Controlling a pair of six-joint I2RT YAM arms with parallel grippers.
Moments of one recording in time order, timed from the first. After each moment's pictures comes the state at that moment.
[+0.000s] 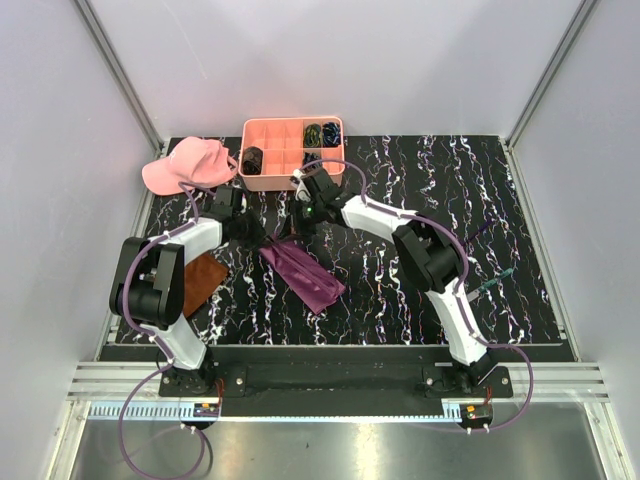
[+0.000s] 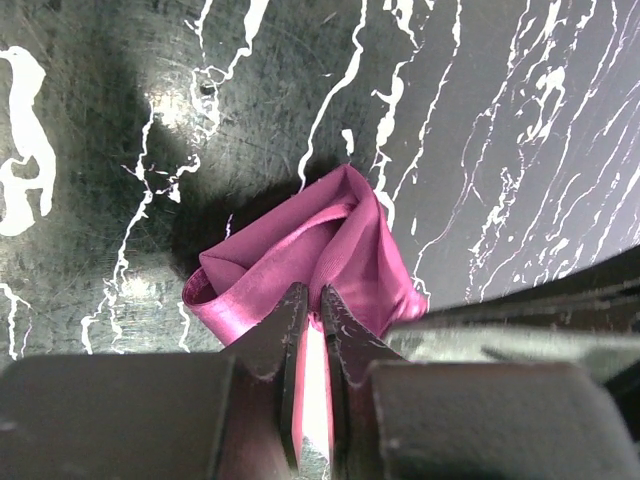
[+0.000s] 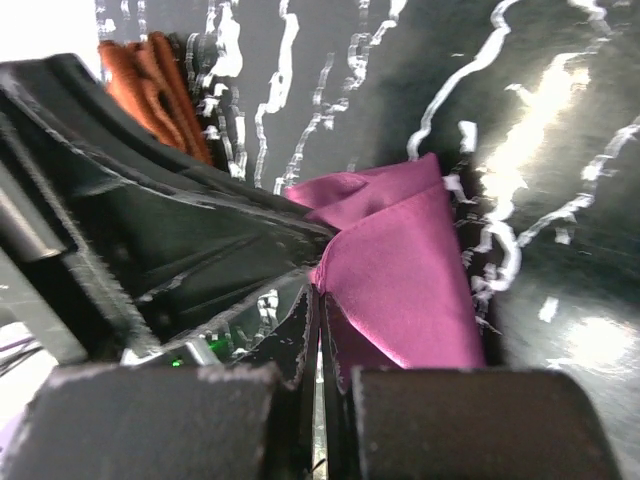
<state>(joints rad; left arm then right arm) -0.18 1.68 0.96 -0.25 0.27 -0.71 0.70 2.29 1.76 -0.25 -0.53 0.66</state>
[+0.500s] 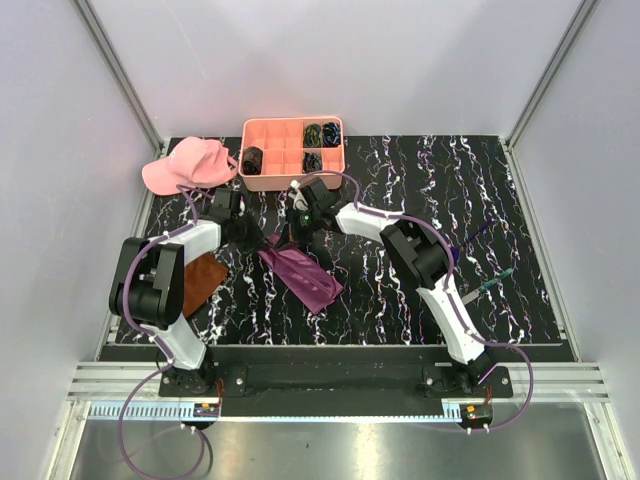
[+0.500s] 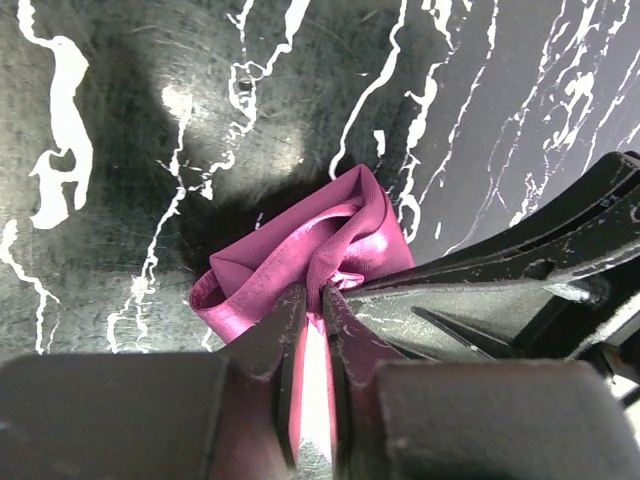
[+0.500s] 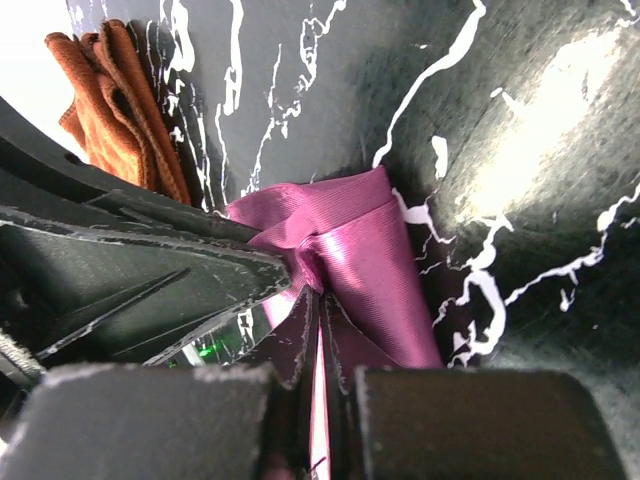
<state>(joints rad) -0.17 1.68 0.93 -0.23 0.26 -0.71 0.71 2.40 1.78 -0.17 -0.60 0.72</state>
